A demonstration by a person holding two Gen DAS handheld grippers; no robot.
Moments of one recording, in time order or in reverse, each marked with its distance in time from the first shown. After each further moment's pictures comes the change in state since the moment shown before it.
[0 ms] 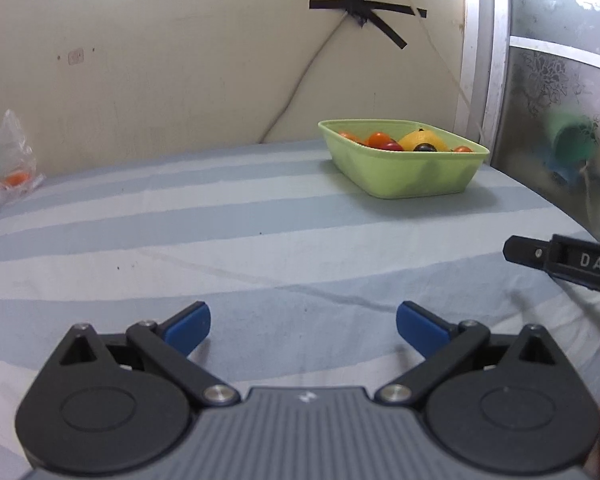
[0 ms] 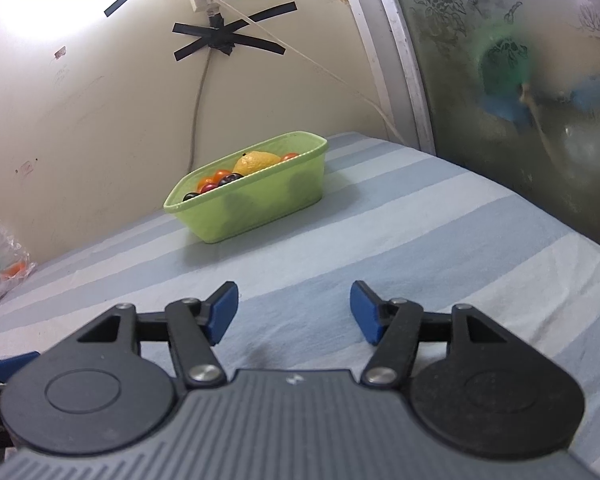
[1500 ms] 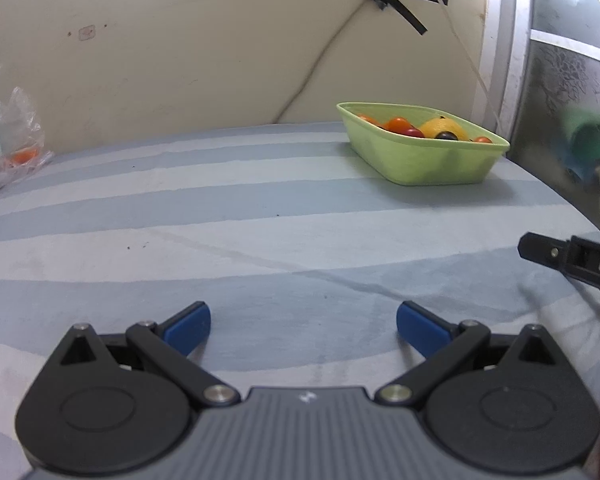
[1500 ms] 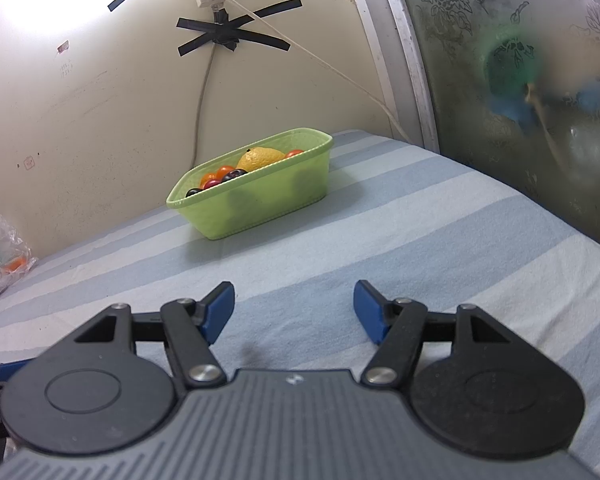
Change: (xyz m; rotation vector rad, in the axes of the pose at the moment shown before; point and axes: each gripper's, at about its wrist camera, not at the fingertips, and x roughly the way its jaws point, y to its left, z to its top) left arm 0.007 0.006 0.002 -0.035 0.058 0.032; right arm 0.002 0.001 0.000 -0.007 0.008 0.005
